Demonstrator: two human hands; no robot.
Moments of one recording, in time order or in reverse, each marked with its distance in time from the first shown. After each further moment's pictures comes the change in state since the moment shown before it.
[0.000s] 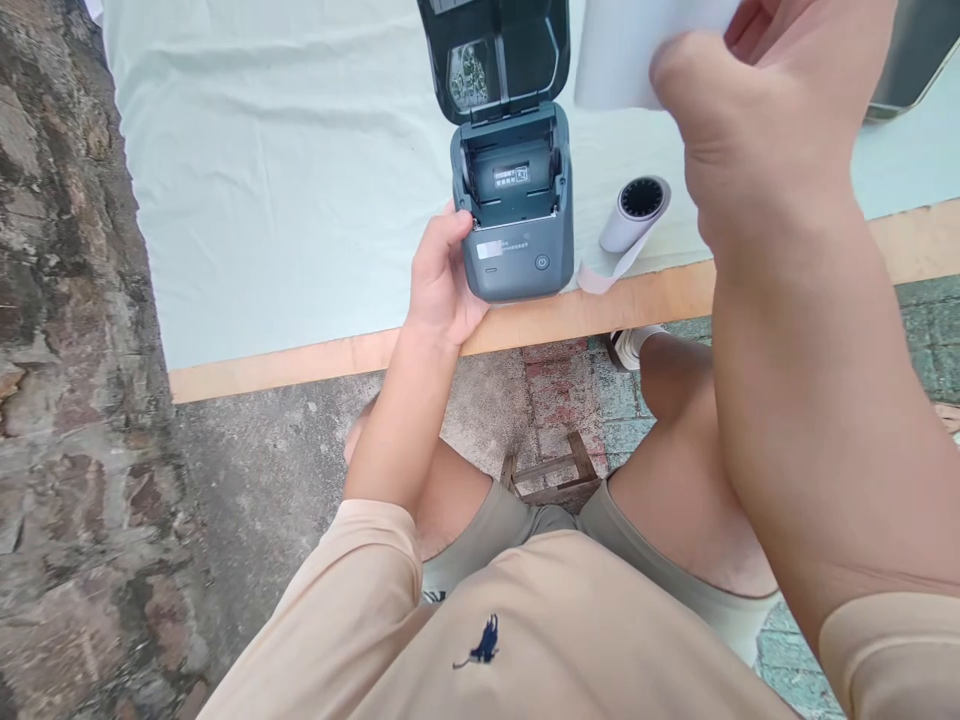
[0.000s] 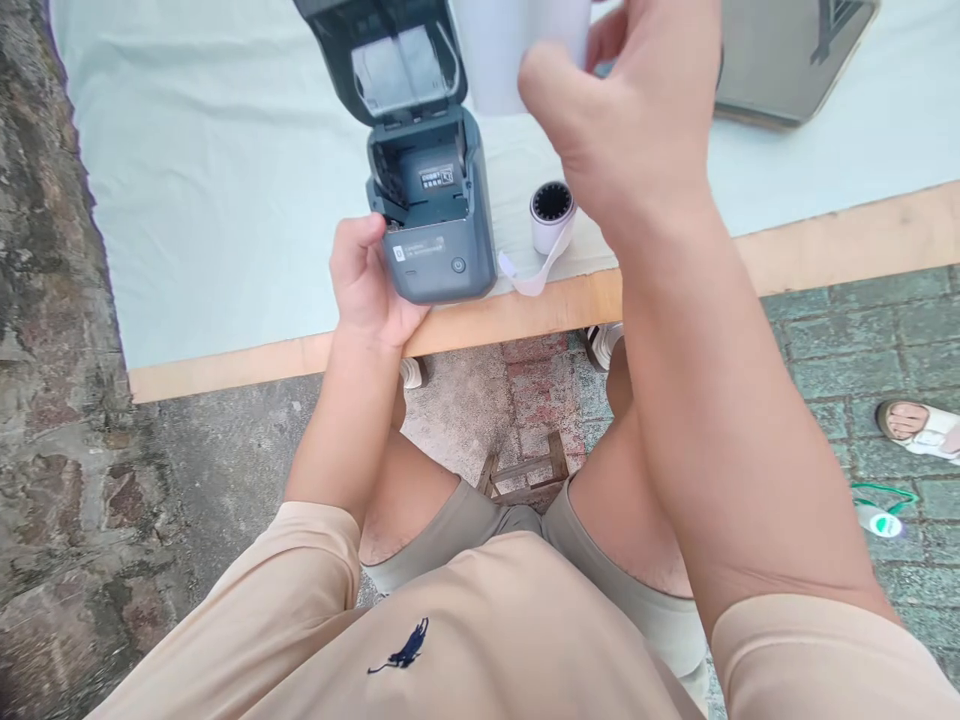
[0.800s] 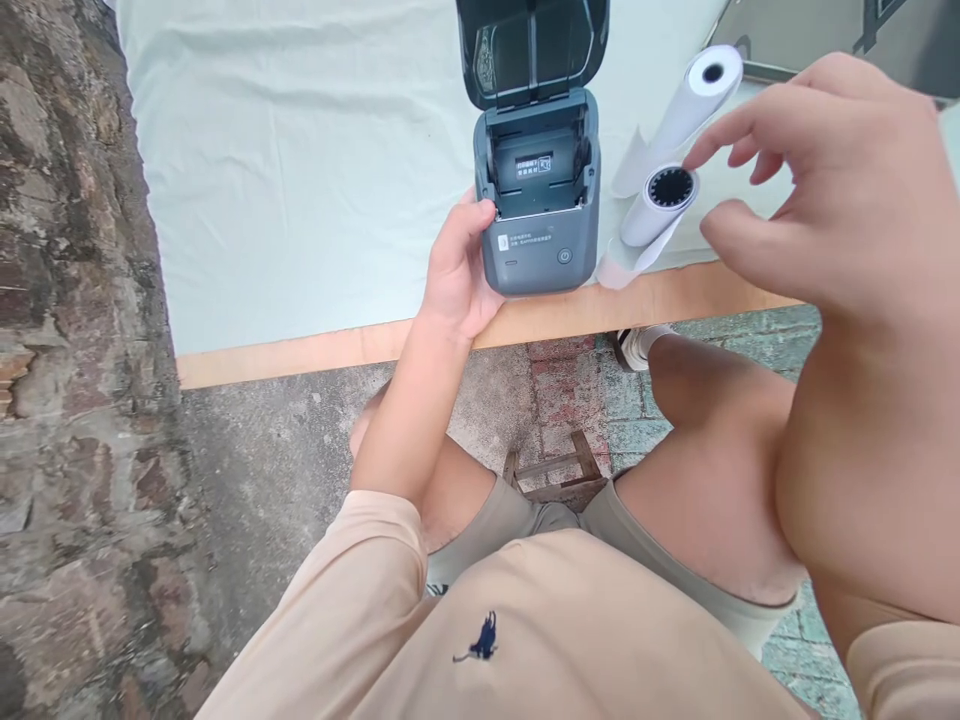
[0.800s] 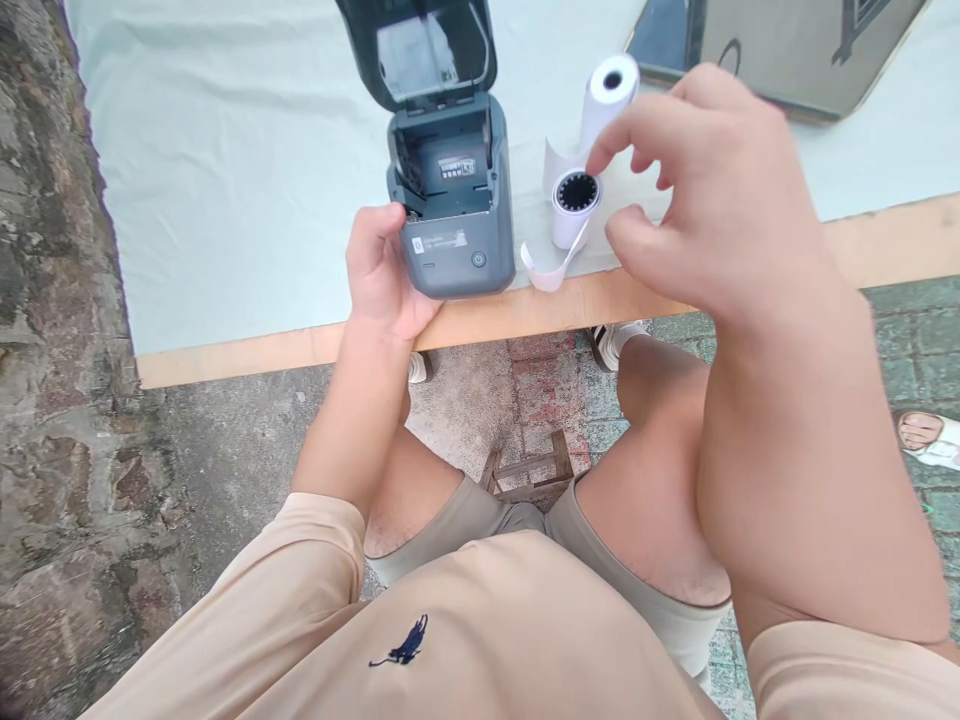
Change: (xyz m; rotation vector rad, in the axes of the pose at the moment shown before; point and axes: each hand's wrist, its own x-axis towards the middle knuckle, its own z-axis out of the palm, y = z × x) left_hand -0.001 -0.001 0.004 -0.058 -0.041 -0.012; right_hand -0.044 0.014 -0.042 -0.396 -0.198 -0.156
